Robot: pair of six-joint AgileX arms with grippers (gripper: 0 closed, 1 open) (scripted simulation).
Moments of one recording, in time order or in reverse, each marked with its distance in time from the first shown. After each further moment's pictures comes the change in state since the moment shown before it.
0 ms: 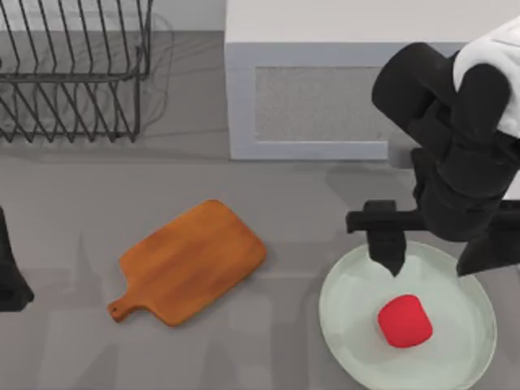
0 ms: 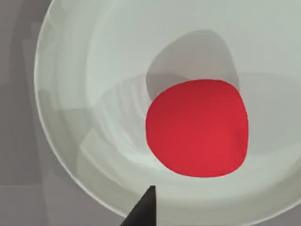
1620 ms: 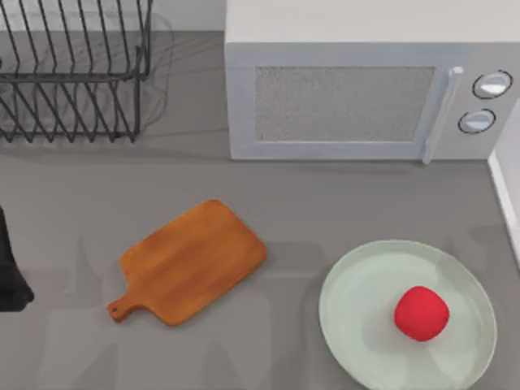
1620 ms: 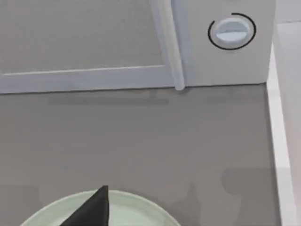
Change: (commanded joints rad) left arm 0.000 0.000 0.000 0.000 0.000 0.000; right arm -0.392 -1.149 -0.847 0.773 0.000 -0.399
